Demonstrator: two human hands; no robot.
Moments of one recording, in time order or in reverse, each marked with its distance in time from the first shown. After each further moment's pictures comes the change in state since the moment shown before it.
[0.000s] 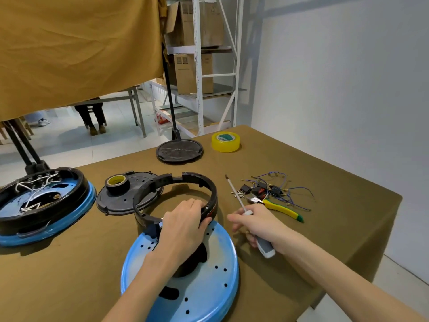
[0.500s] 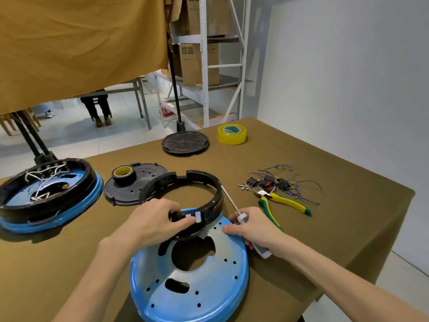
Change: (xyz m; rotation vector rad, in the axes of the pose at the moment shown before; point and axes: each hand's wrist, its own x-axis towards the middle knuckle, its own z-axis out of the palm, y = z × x) left_hand -0.006 -0.060 -0.052 -0.019 -0.319 -0.045; right_hand 0.007 0.018 0.028 -0.180 -0.036 -0.006
